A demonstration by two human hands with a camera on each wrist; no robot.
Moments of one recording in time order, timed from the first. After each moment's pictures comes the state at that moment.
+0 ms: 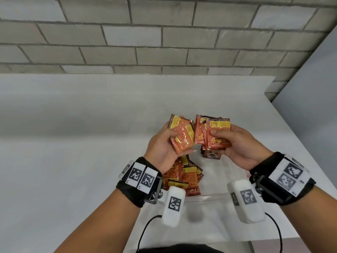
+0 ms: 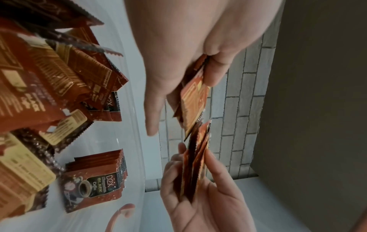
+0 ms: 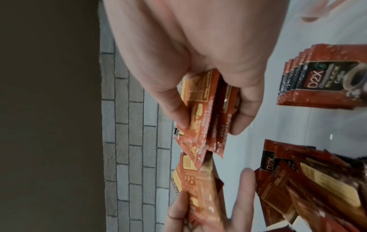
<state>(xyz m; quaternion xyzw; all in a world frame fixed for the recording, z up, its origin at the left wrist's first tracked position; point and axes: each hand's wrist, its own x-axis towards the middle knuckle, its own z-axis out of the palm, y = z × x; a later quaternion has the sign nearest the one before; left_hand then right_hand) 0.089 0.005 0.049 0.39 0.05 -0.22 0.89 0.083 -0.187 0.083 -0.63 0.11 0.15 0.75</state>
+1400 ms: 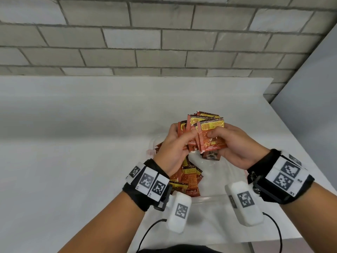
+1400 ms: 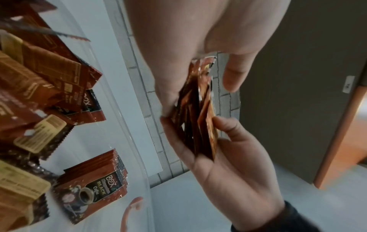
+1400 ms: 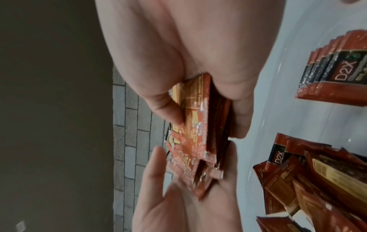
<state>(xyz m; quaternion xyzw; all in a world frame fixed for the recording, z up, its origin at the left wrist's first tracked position) 0.079 -0.016 0.062 0.49 -0.01 -0.19 0.85 0.080 -0.171 0.100 -0.64 0.09 0.17 0.74</state>
